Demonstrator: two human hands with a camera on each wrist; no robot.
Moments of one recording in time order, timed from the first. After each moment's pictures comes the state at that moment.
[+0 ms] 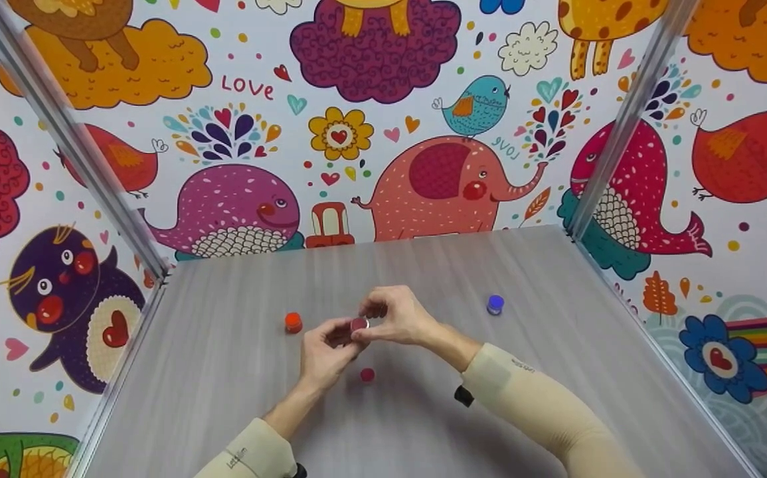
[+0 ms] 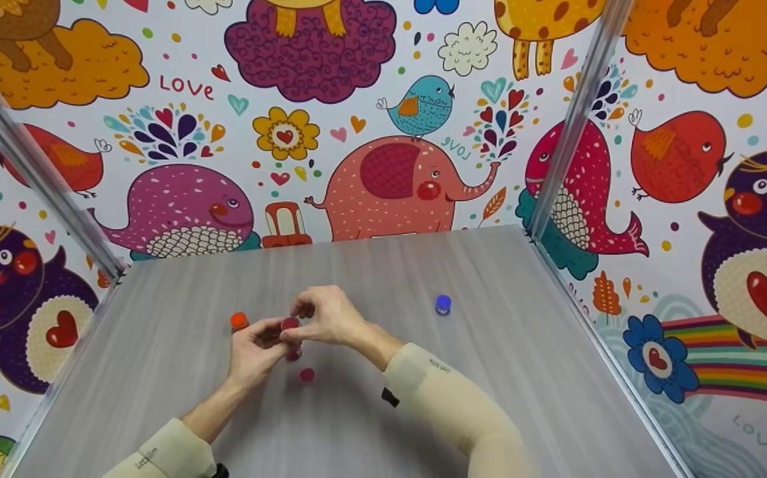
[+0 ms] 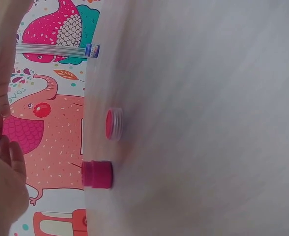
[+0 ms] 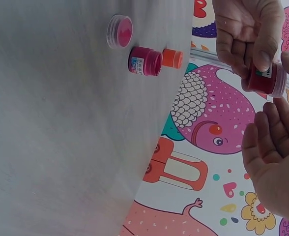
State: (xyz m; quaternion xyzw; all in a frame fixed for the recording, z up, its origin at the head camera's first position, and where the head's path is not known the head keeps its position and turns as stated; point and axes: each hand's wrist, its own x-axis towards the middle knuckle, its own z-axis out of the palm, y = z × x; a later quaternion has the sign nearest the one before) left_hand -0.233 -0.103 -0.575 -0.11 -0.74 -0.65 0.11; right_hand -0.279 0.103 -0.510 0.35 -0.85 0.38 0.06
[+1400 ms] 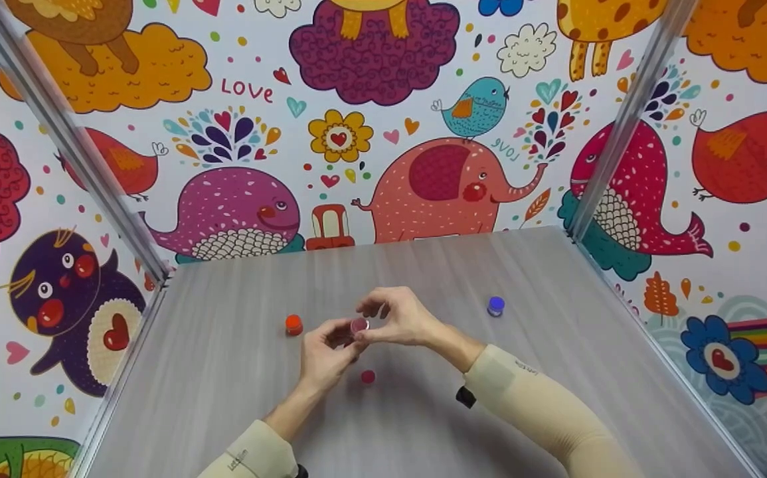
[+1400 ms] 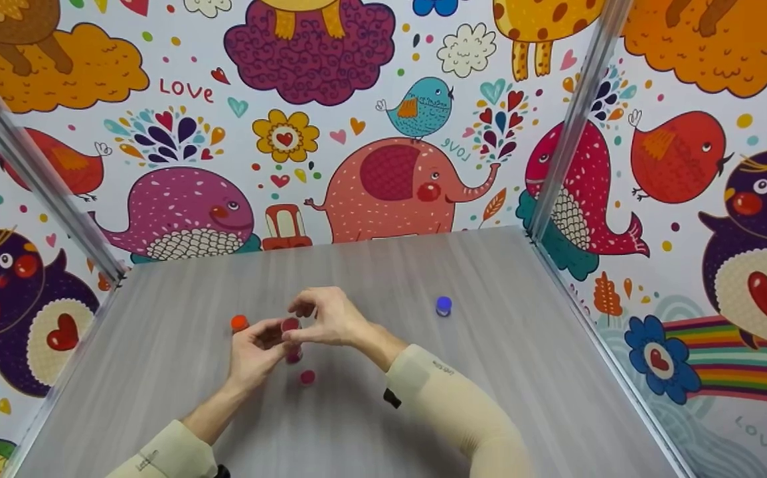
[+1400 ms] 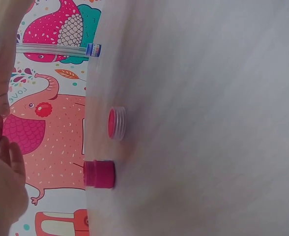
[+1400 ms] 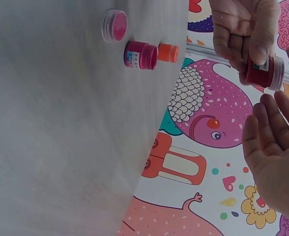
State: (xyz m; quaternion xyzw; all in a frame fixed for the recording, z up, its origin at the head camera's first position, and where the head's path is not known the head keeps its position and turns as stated) left_hand -0.236 -0.103 -0.573 -0.12 -0.73 -0.67 0.11; right_hand -0.281 0.109 -0.508 0.37 -0.84 0.40 0.04
